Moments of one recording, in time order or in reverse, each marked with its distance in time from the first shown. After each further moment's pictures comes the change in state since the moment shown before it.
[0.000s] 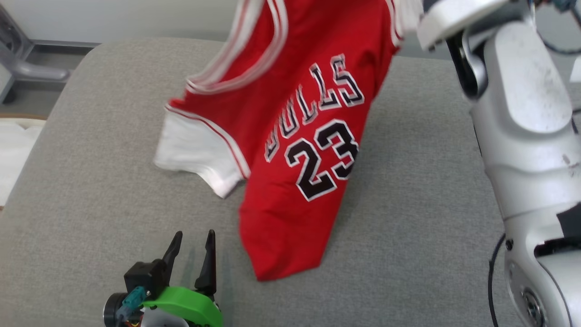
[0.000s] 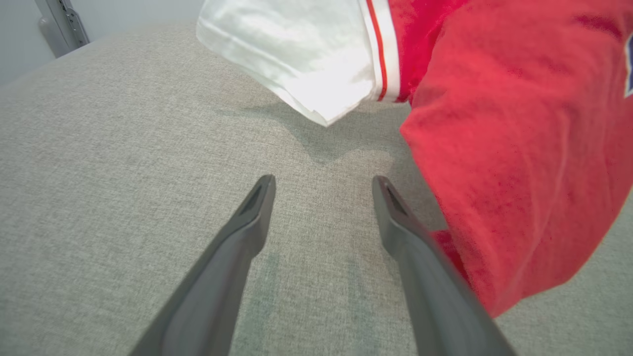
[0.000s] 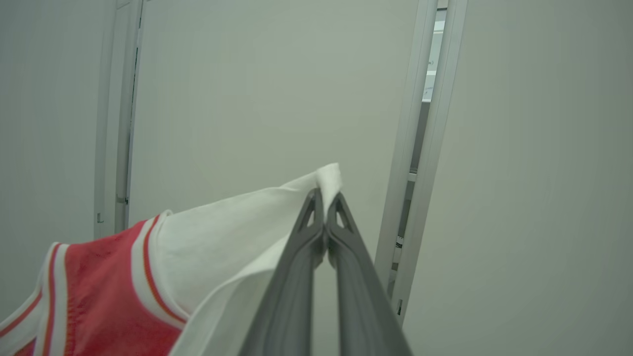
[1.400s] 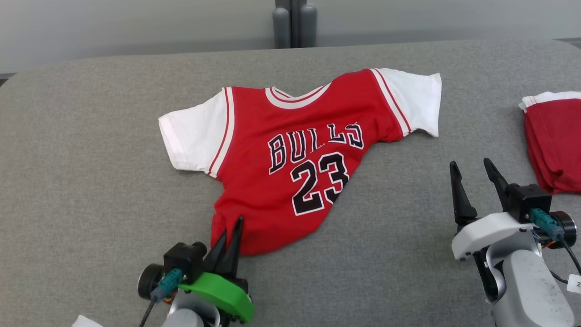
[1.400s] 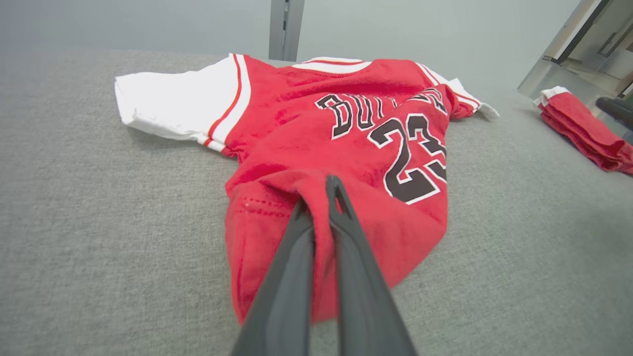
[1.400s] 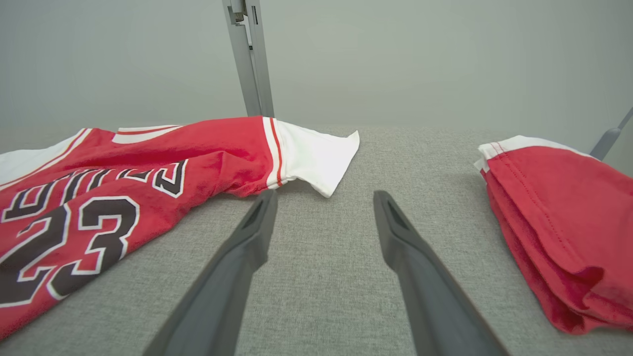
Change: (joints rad) left arm -0.078 0.031 -0.207 0.009 -0.055 0.000 0.000; right arm 0.810 0.000 -0.211 -0.226 0.009 0.000 0.000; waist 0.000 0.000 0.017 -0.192
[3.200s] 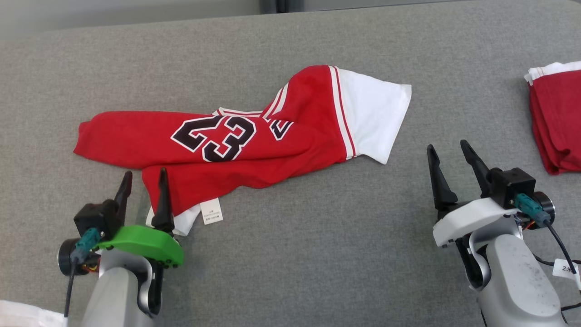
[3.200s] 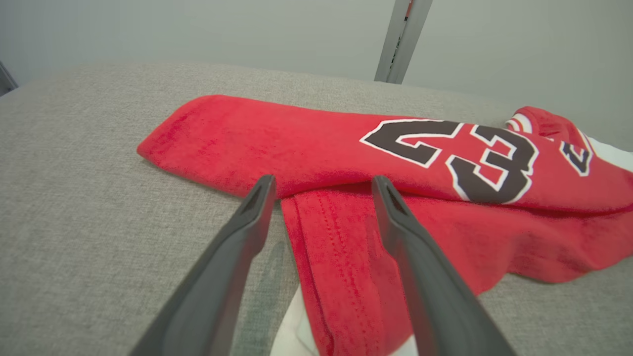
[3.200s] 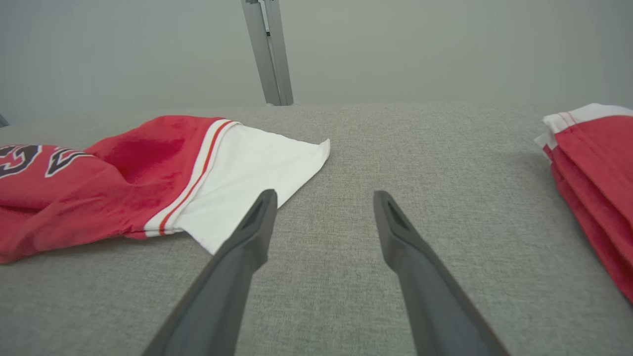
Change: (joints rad) left arm -0.167 0.001 0.365 0.102 0.108 0.000 0.000; right arm -0.051 0.000 0.101 -0.016 0.074 0.000 0.000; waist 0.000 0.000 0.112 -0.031
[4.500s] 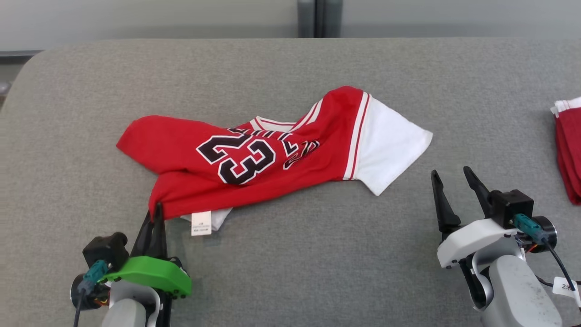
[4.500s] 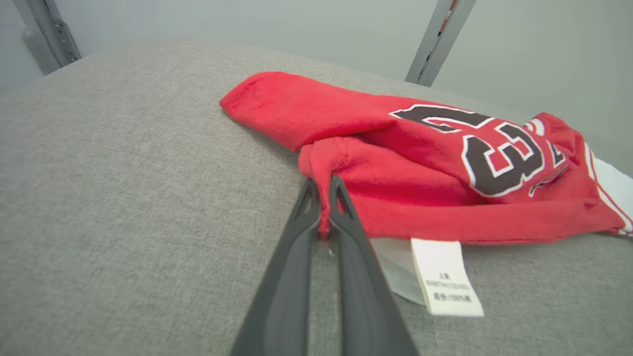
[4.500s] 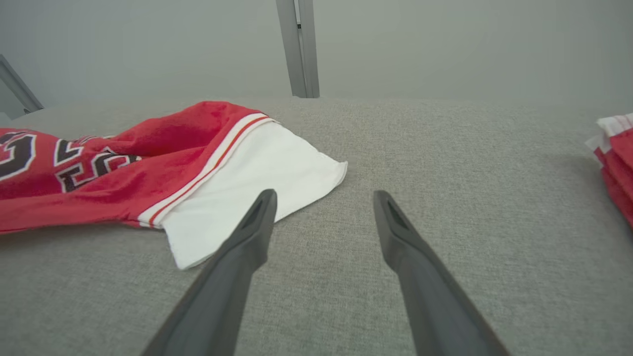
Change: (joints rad) left arm 0.119 -0.028 -0.017 -0.030 -0.067 0.000 0.000; right arm 0.064 0.000 -0.019 0.035 -0.013 0.000 0.000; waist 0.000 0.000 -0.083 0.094
